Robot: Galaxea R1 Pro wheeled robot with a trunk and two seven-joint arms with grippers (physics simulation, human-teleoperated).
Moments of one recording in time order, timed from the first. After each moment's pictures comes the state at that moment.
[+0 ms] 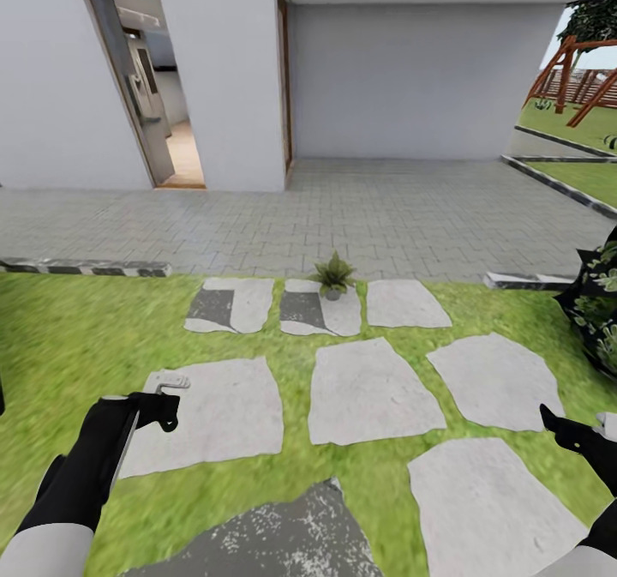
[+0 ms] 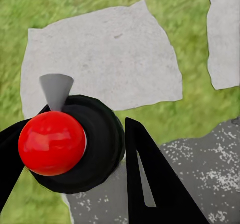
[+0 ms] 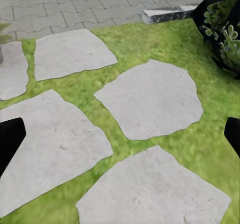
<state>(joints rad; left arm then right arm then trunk) -0.52 0.11 0.18 -1.20 -0.32 0.78 -0.33 -0.59 0.07 -1.23 -1.38 0.67 0.16 0.74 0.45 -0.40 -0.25</state>
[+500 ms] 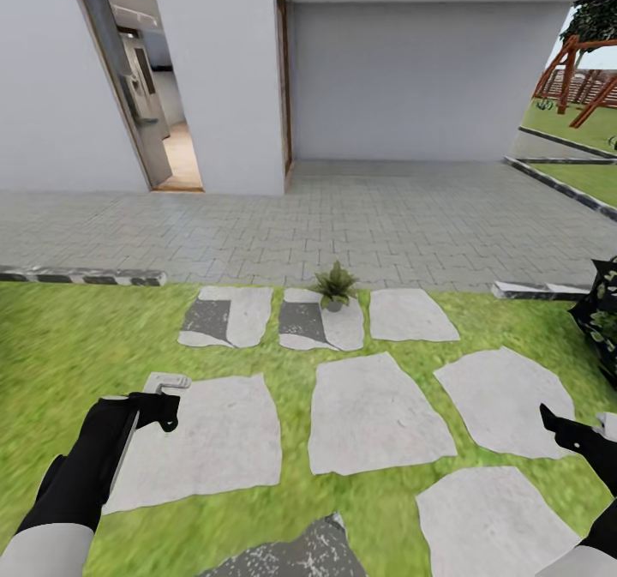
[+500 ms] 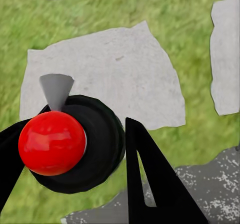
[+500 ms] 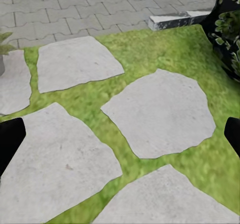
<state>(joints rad) -0.52 0.11 0.18 -1.20 -0.32 0.78 -0.33 -0.59 0.07 -1.23 -1.38 0.67 0.16 0.74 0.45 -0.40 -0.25</state>
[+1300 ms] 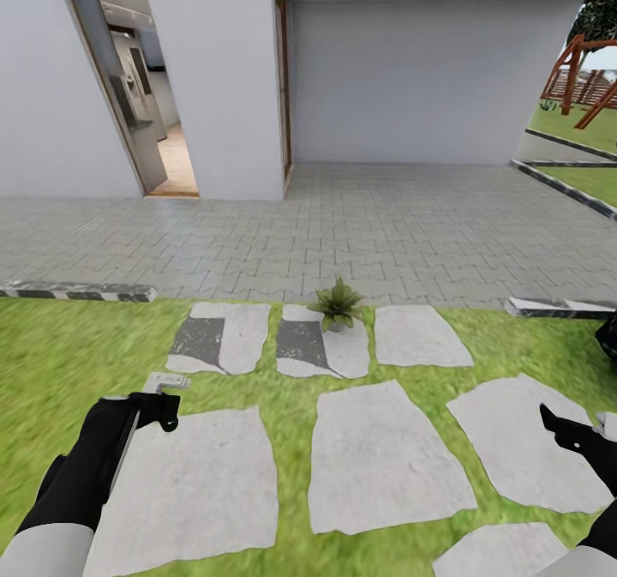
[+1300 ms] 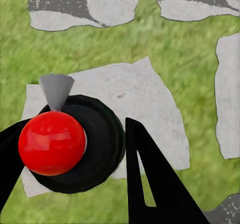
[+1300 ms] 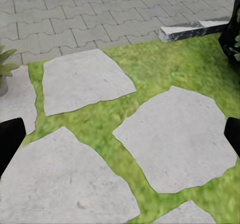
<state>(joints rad) -0.52 0.11 0.18 -1.20 -0.32 0.78 -0.33 -0.59 0.07 -1.23 -1.37 0.67 0.16 0.74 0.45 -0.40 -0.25</state>
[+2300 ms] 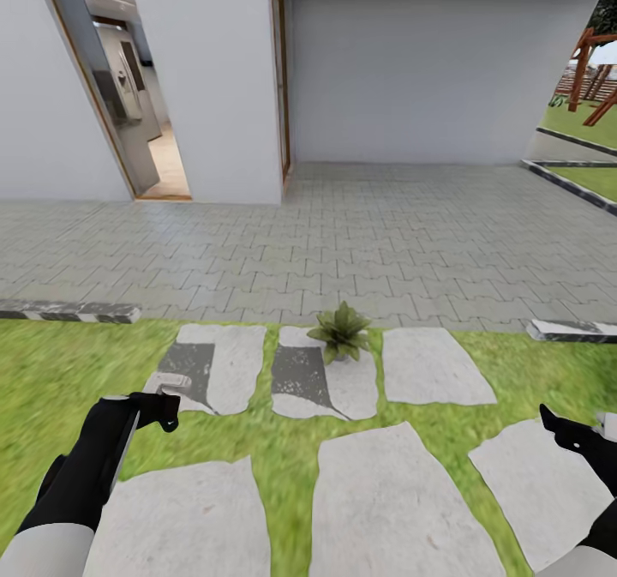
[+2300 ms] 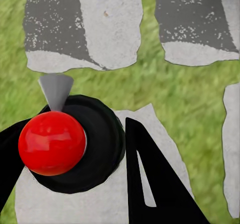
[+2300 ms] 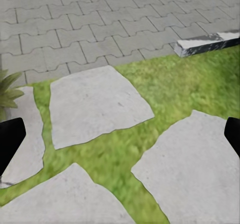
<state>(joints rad) -0.52 0.11 0.18 -1.20 -0.32 0.78 -0.33 -0.59 0.07 -1.23 -1.37 0.67 0.16 0.74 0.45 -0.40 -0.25</state>
